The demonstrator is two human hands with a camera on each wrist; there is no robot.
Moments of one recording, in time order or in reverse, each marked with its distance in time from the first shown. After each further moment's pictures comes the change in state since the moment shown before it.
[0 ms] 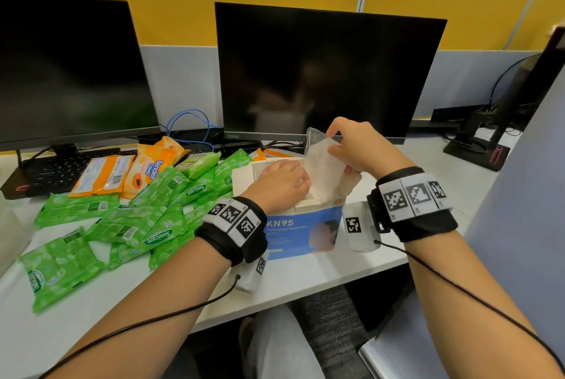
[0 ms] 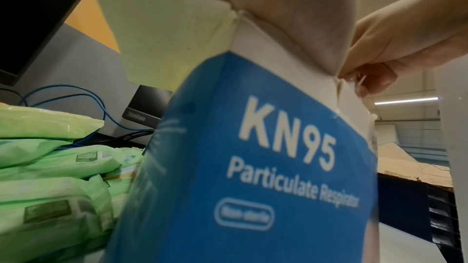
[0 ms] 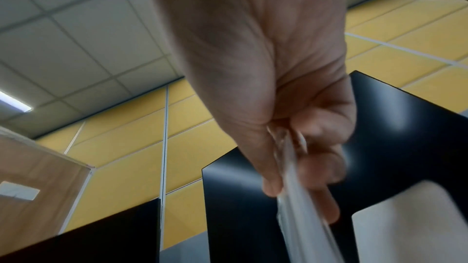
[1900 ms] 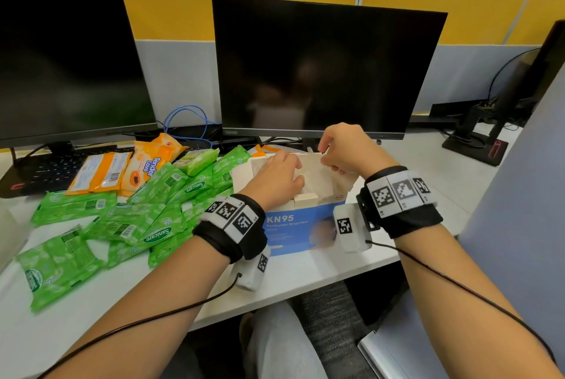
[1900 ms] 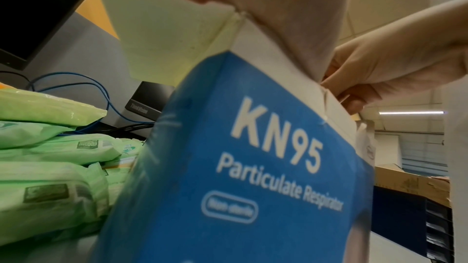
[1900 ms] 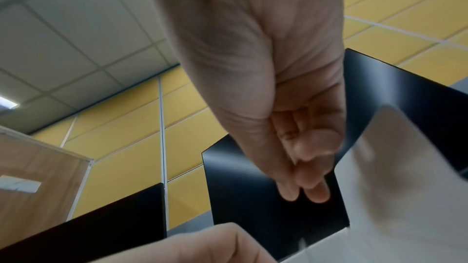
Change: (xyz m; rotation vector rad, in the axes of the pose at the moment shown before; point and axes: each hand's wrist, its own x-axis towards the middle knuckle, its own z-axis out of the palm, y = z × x) left_hand -0.002 -0.001 -0.001 -0.116 0.133 -0.053; right_hand -0.002 -0.016 0.010 0.019 -0.083 0.057
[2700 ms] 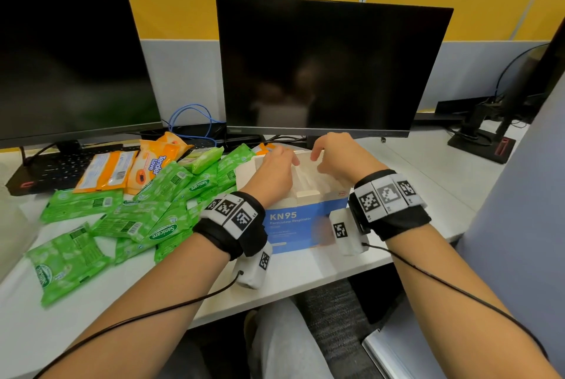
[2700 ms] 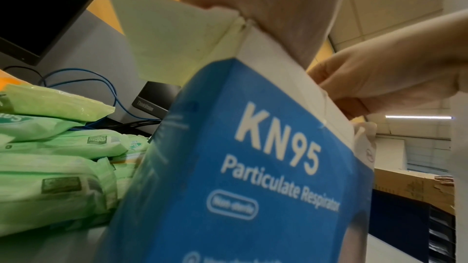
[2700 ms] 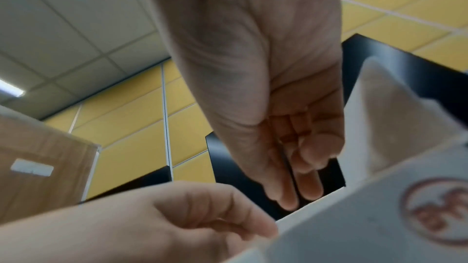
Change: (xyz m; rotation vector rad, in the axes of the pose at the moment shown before) left_hand 0.000 -0.007 -0.004 -0.031 0.078 -0.047; right_hand 0.001 -0.006 0.019 -0.152 -0.040 -0.060
